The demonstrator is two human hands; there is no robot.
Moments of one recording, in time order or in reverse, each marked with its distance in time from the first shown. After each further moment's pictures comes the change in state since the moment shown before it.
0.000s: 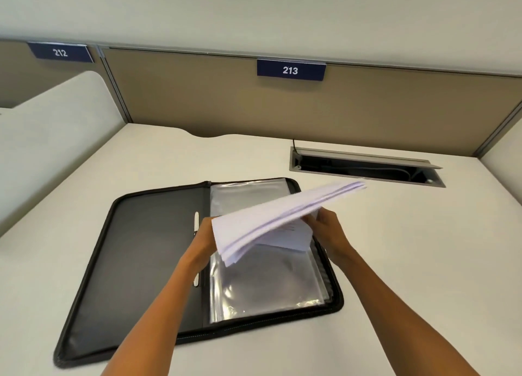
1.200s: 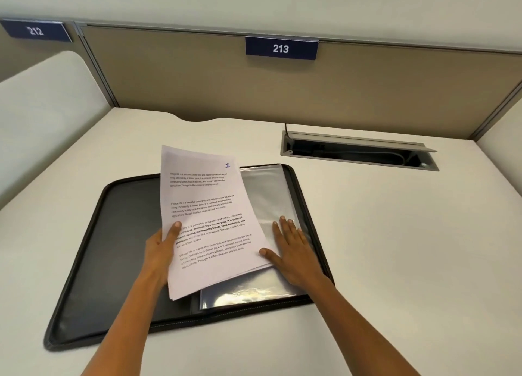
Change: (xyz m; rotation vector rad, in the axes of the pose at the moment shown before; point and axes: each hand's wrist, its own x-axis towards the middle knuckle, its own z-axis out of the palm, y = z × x) left_hand -0.032 -0.033 -0.032 -0.131 0.323 -0.093; right_hand -0.038 0.080 0.032 -1.051 -0.343 -0.035
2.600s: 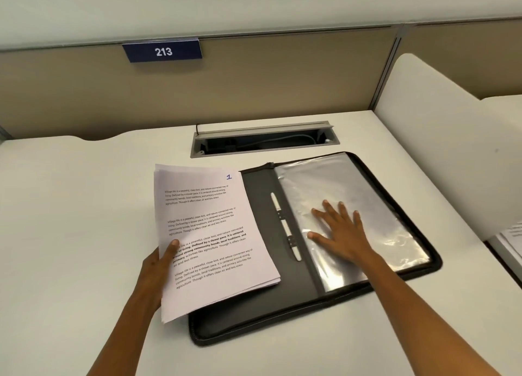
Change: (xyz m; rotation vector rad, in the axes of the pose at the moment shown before) left_hand -0.082 -0.046 0.166 0.128 -0.233 -0.010; right_hand -0.129 0.280 -0.069 -0.062 0.100 0.338
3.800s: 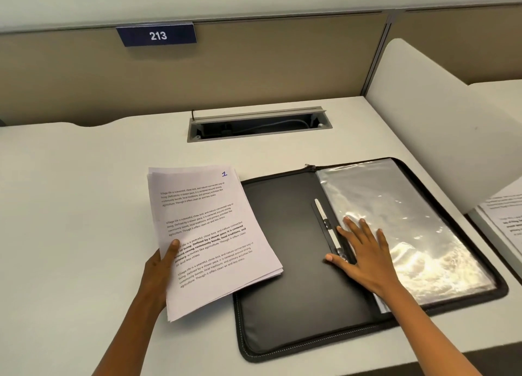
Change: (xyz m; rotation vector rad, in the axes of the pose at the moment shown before) left_hand -0.045 -0.027 -0.010 -0.078 -0.019 -0.035; right_hand -0.120 0.013 0.027 0.041 0.194 0.070
